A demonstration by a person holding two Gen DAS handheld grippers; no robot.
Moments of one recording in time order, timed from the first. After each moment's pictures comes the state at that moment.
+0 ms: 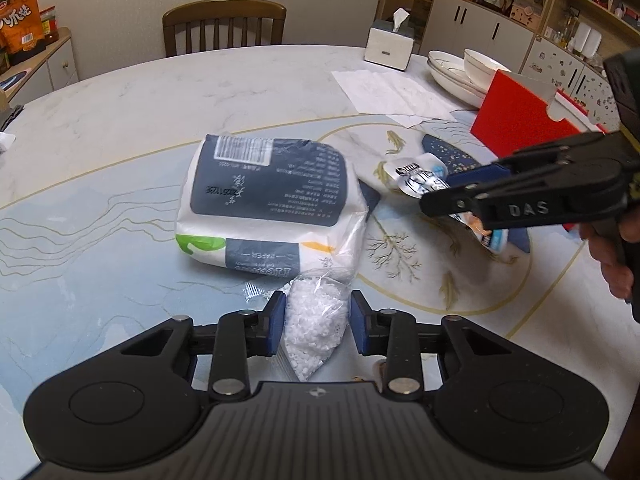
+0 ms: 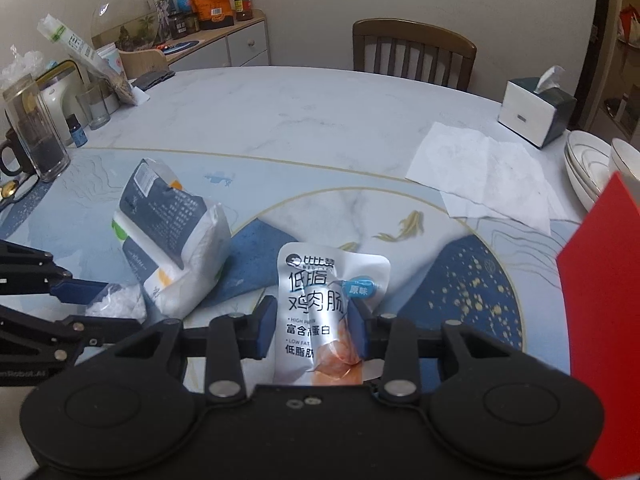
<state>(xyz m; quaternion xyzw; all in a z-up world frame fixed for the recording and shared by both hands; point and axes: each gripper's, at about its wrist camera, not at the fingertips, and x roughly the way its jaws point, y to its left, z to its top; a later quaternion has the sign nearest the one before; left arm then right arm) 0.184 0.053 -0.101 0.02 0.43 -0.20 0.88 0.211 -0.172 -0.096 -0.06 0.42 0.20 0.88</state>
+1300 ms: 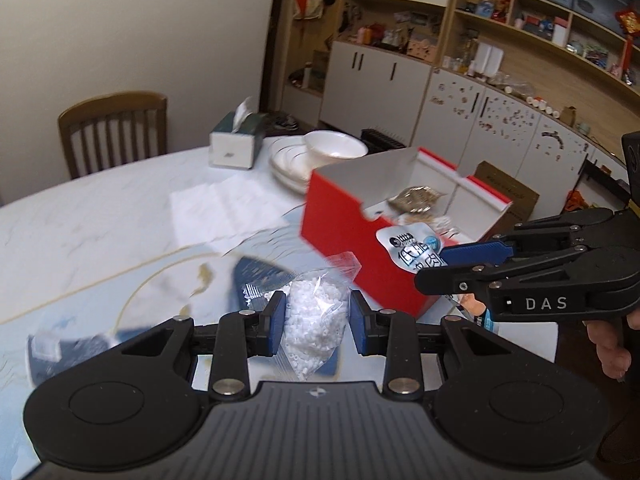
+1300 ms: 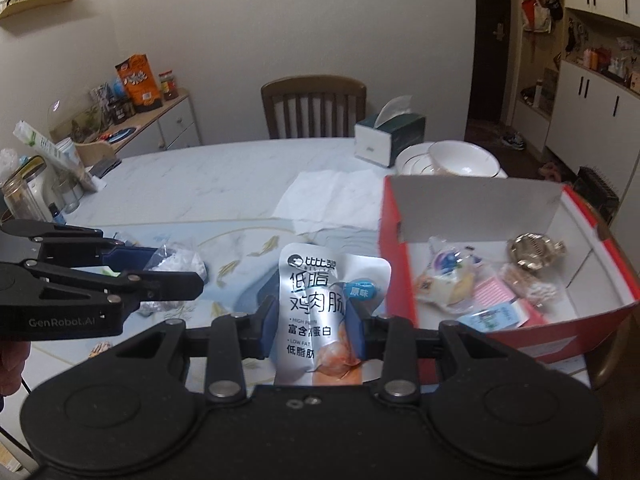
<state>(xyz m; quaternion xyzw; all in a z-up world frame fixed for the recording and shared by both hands) 0.159 -0.100 0.005 0.04 0.33 -0.32 0.89 0.122 -0.319 -0.002 0.01 0.36 0.11 0.93</state>
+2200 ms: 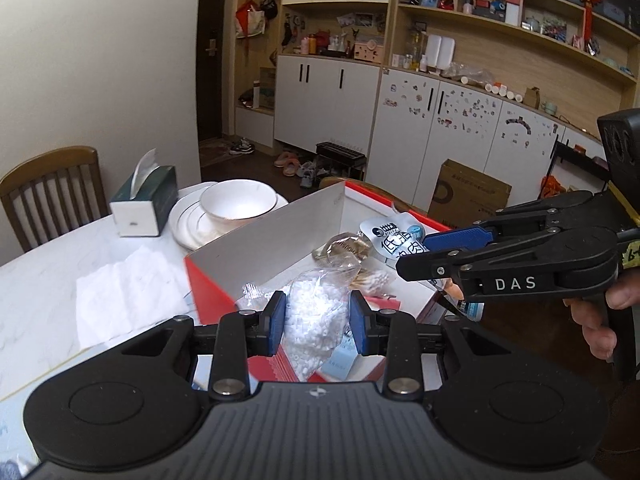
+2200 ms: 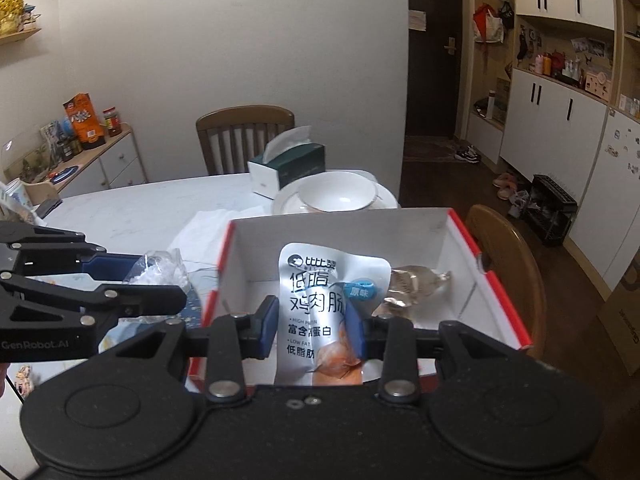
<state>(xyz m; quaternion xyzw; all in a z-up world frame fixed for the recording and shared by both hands) 0.184 -0.251 0.022 0.09 0.29 -0.37 0.88 0.155 -0.455 0.004 0.02 0.33 0.06 0.94</state>
